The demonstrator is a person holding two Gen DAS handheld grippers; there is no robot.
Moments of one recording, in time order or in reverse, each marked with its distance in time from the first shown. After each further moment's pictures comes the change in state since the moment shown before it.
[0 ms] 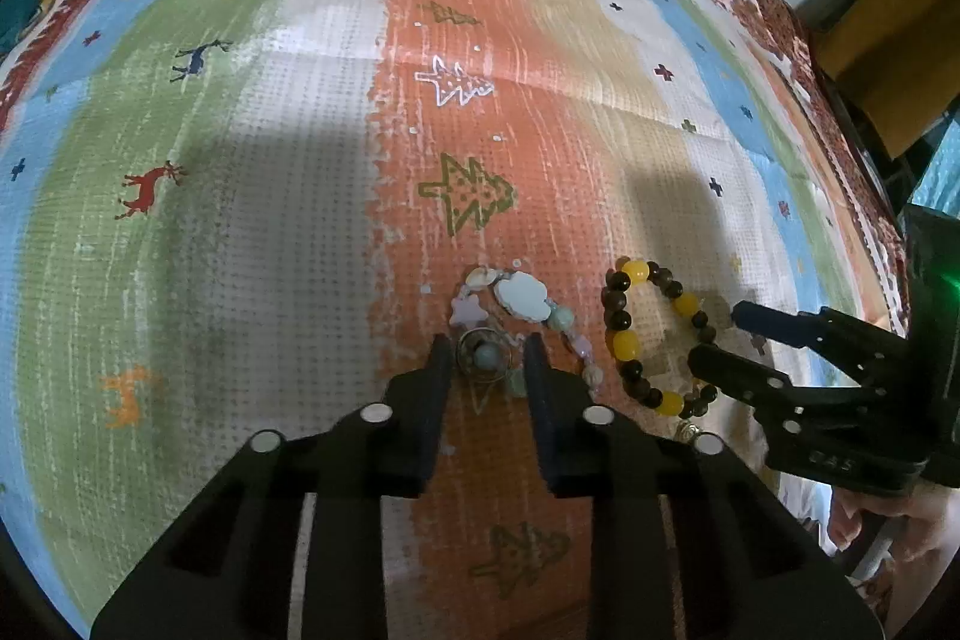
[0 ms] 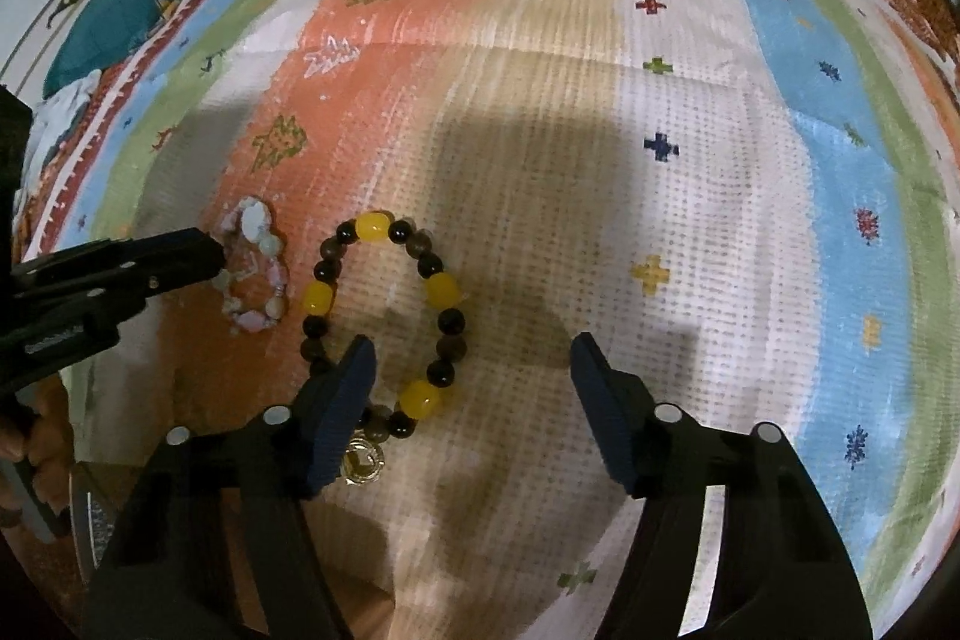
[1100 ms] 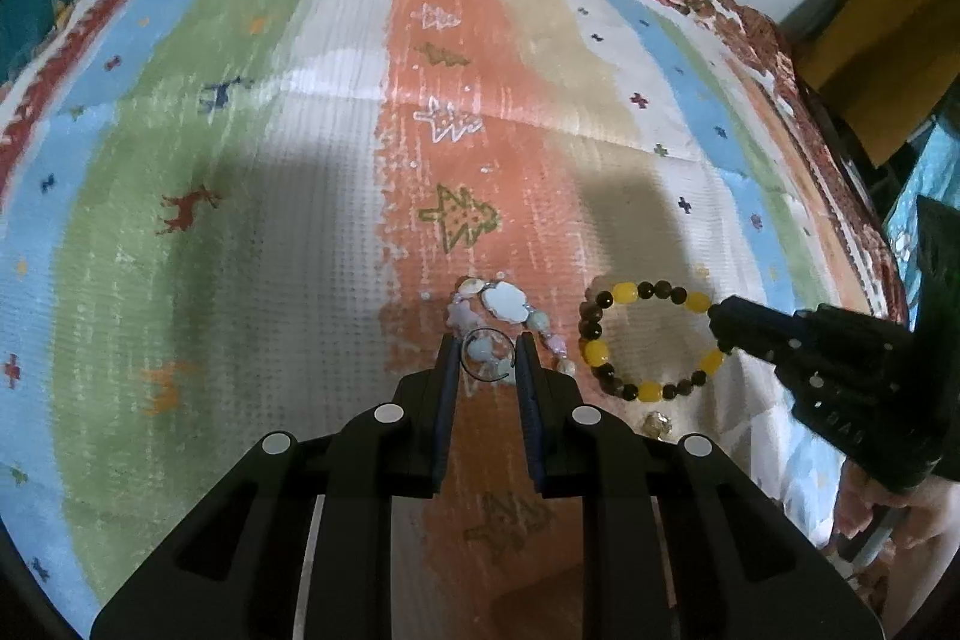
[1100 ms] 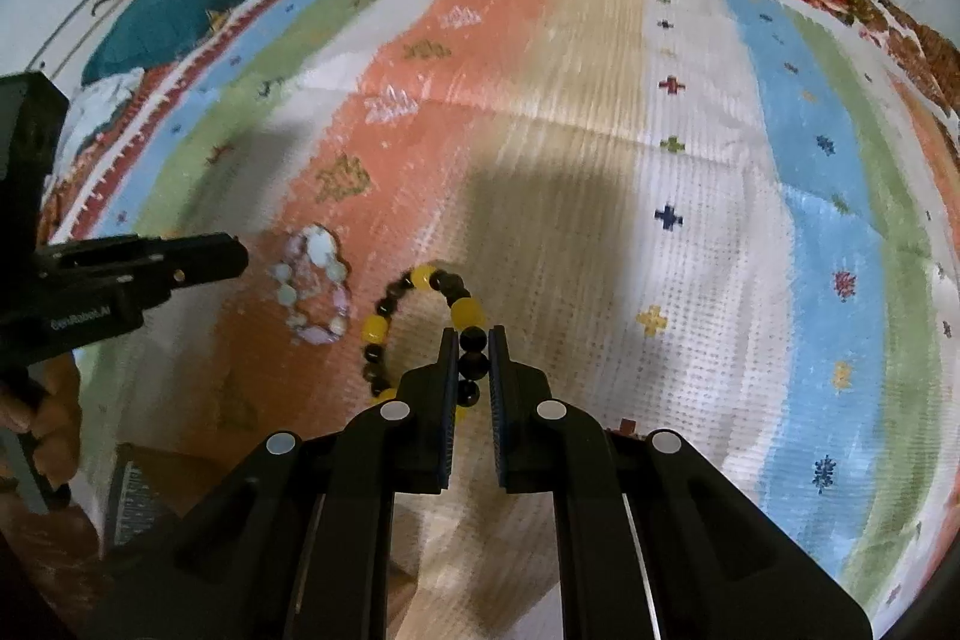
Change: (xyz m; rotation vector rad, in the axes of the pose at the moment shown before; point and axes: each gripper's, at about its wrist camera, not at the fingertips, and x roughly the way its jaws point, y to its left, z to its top) left arm -0.034 -0.005 -0.004 0.021 -0.060 -0.007; right arm -0.043 0.016 -0.001 -0.081 -0.117 0.027
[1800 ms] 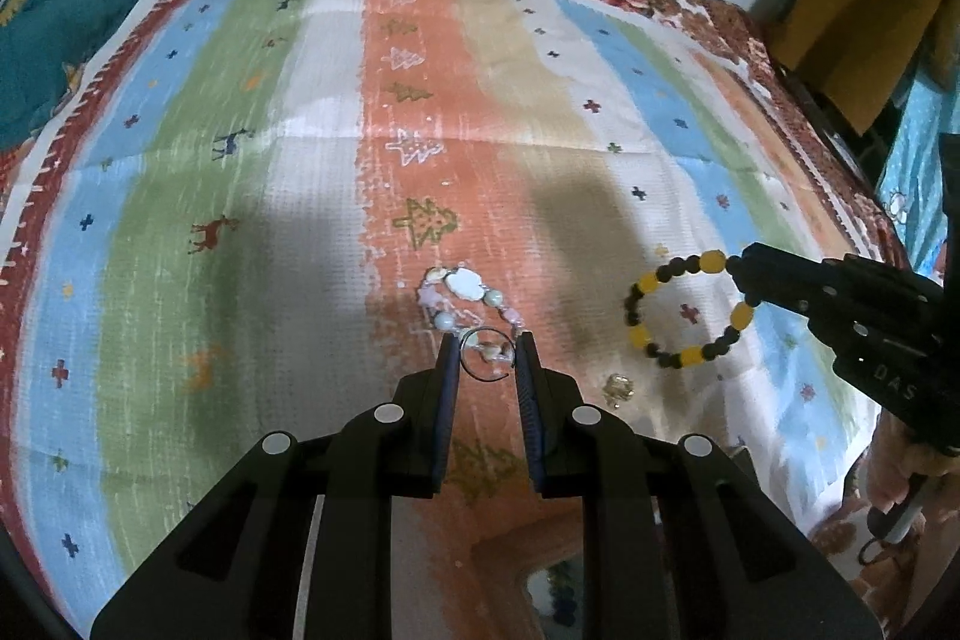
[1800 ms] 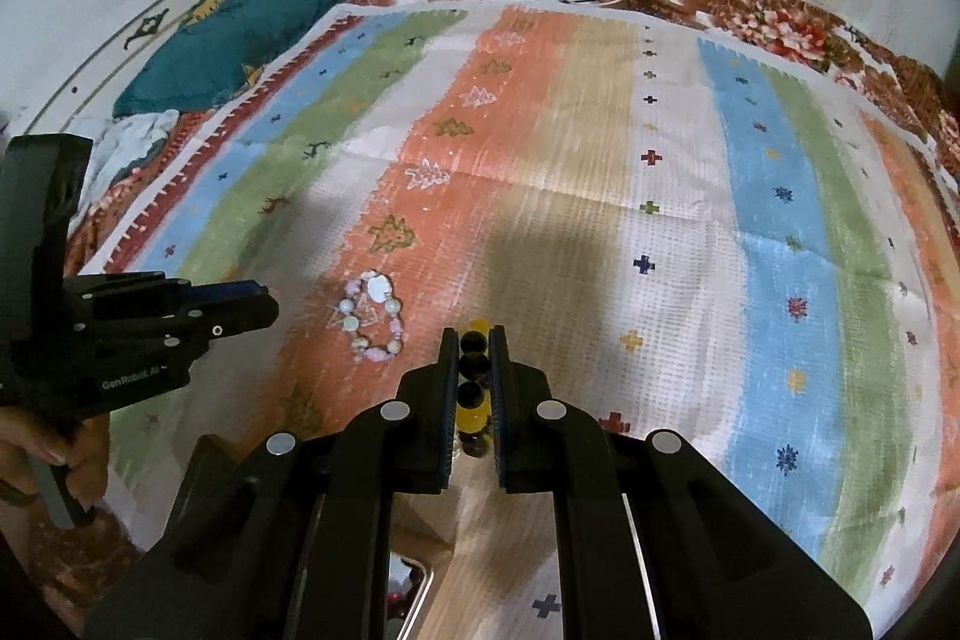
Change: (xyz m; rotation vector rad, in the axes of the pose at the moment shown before) left arm -0.037 -0.030 -0.020 0.096 -0.061 0.032; right arm -0.060 0.014 -0.008 -0.007 -0.137 0.004
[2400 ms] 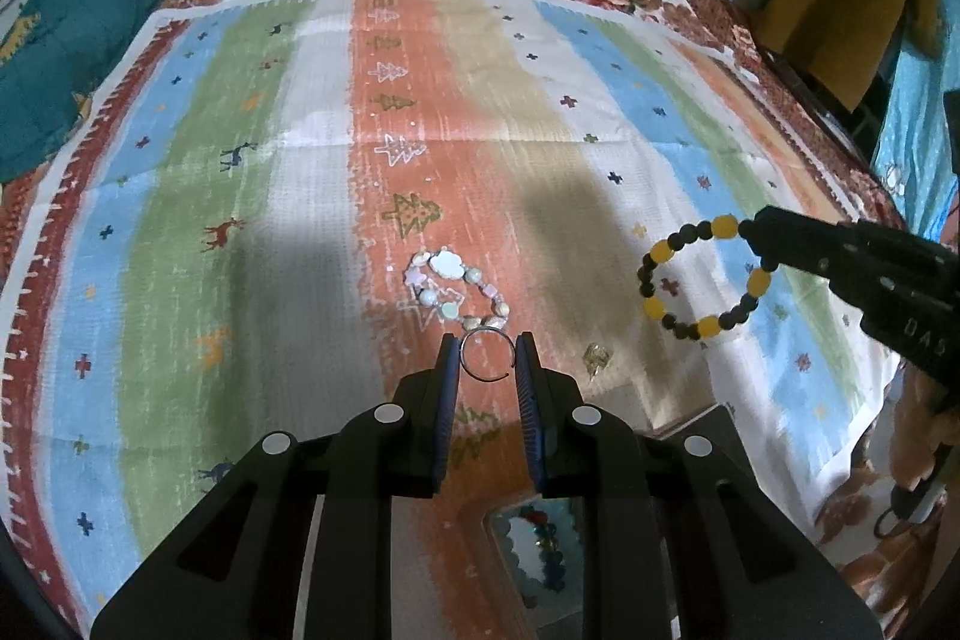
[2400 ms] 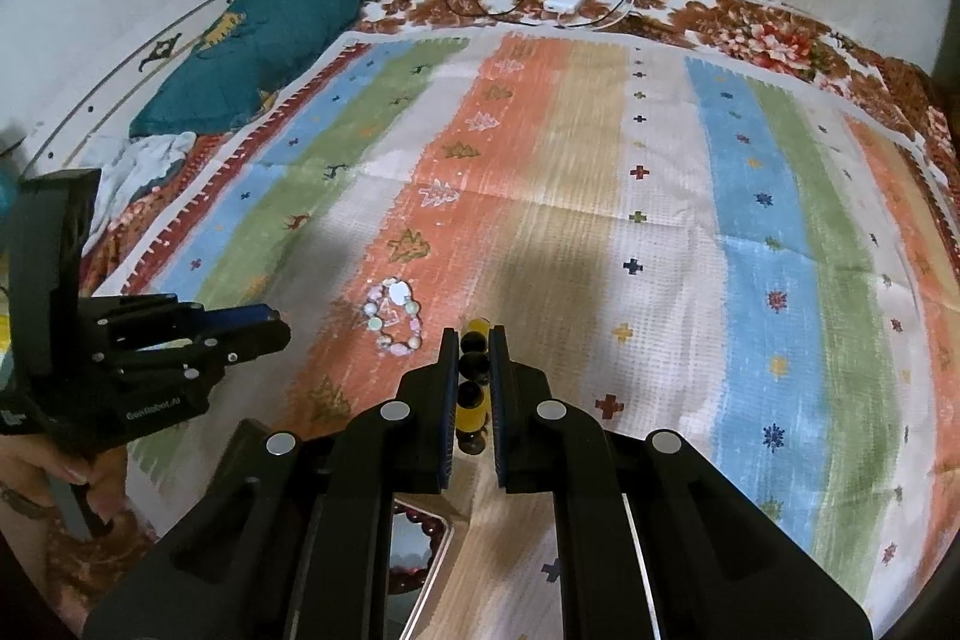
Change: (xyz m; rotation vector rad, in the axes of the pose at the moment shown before) left arm -0.021 -0.019 -0.019 0.057 -0.024 0.032; right arm -0.034 0.003 -0.011 0.018 -0.056 0.012
